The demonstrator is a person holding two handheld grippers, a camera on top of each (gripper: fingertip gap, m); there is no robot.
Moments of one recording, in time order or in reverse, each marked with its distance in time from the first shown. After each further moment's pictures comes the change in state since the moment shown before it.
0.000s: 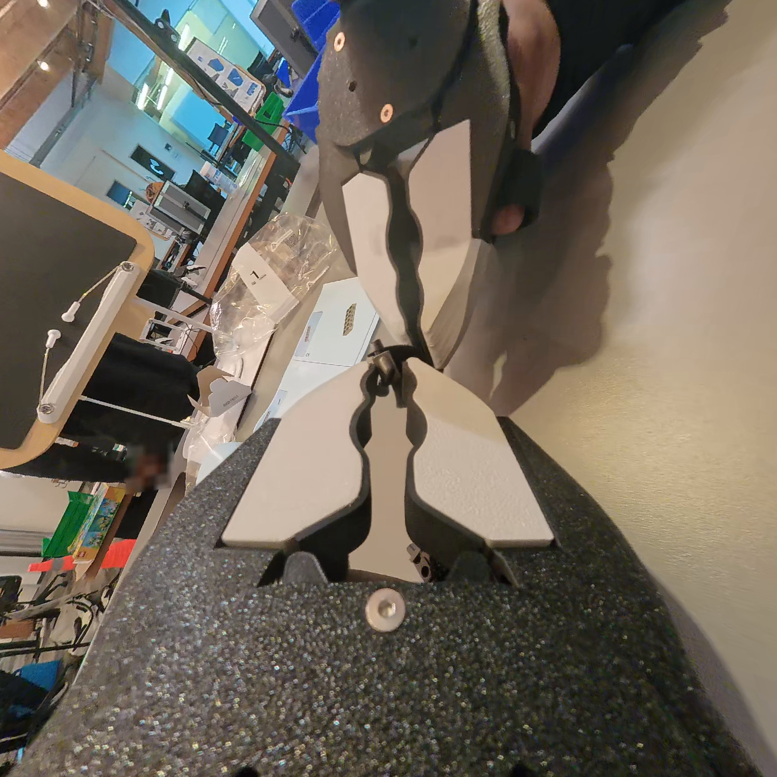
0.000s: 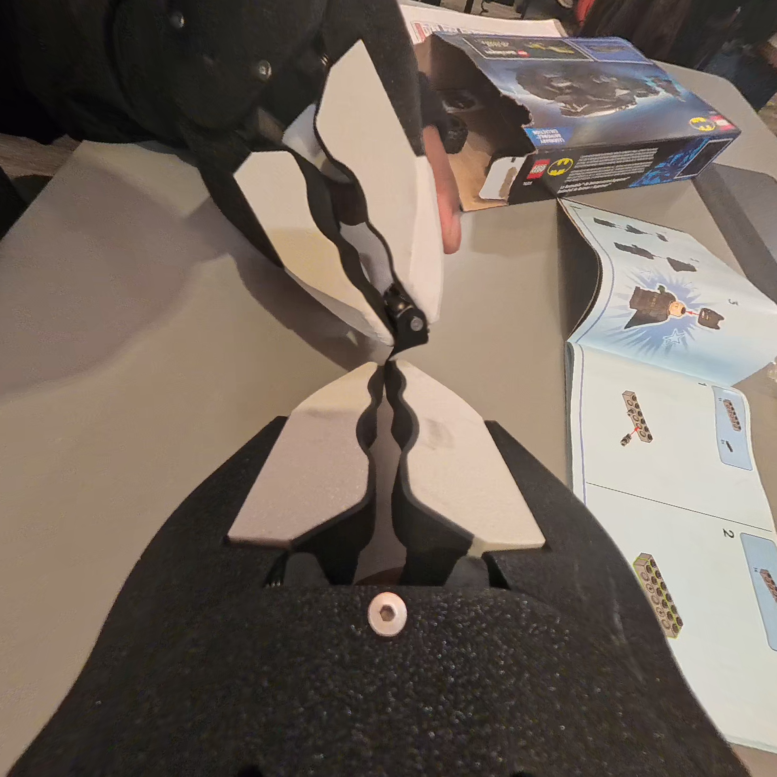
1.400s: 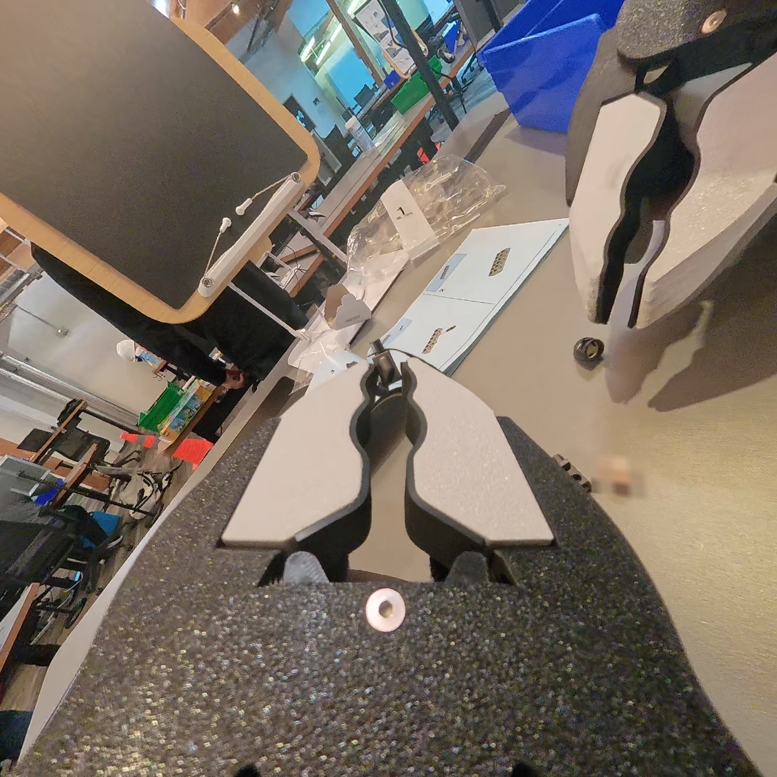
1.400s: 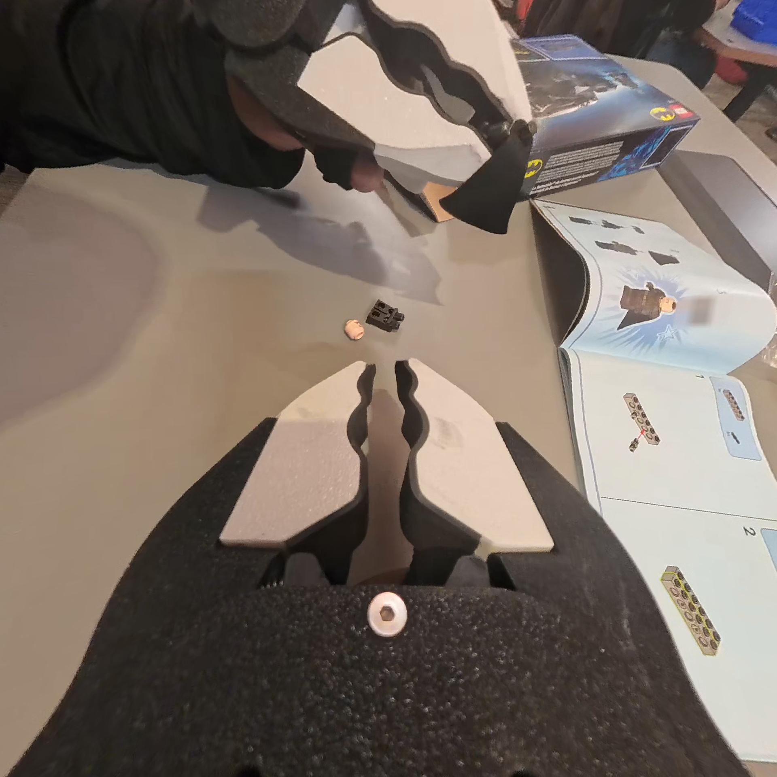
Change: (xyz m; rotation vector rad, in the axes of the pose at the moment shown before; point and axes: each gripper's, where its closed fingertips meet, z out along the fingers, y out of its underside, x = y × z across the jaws) left arm -0.077 0.050 -0.047 -0.039 -0.312 -0.151; right arm 0.005 -0.008 0.019 0.009 0.091 0.074
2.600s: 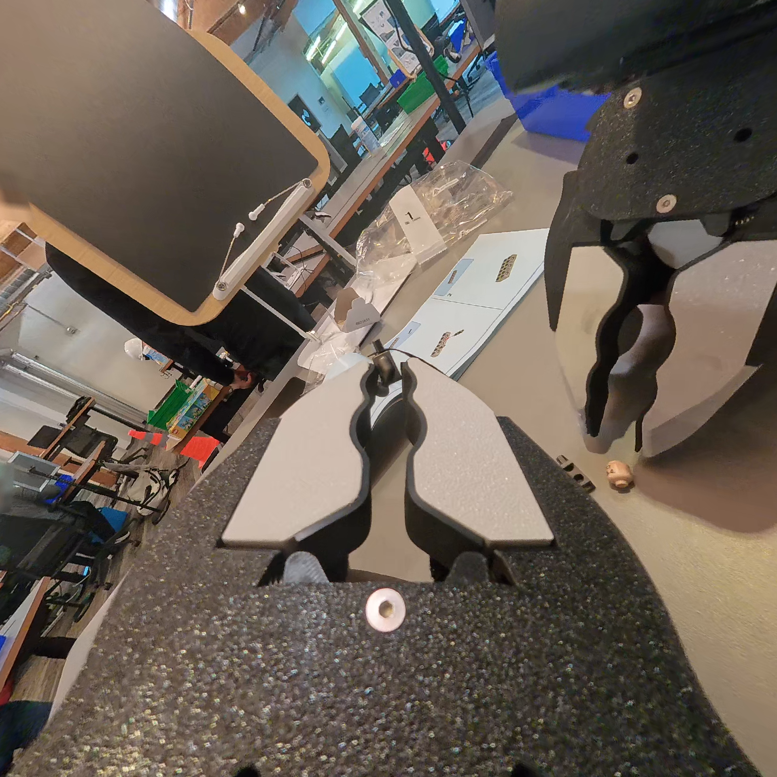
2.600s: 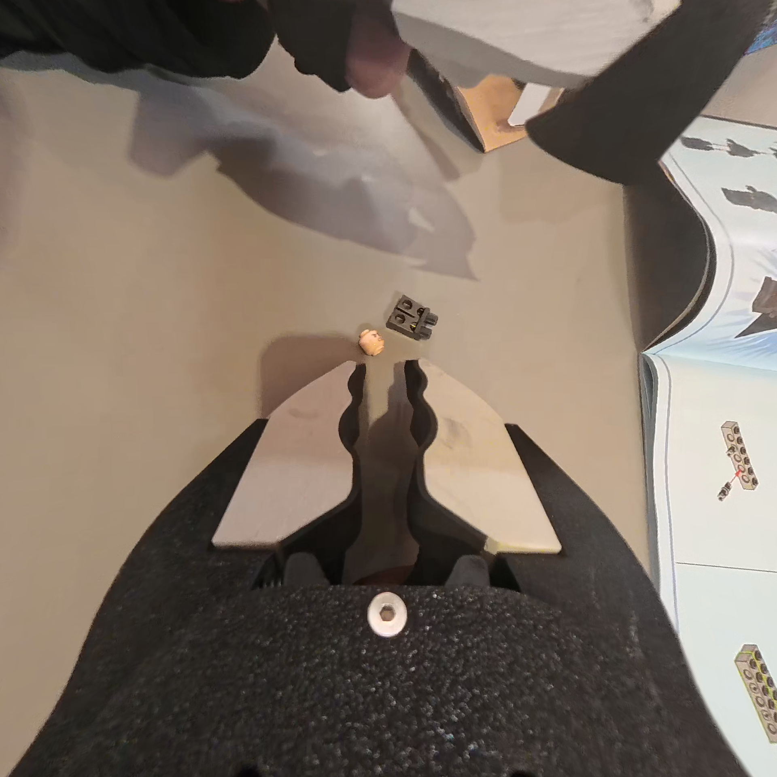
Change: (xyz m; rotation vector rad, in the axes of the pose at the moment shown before) left arm -0.007 -0.009 -0.008 -0.003 -0.013 0.002; right arm -0.013 0.014 0.049 -0.257 -0.027 0.025
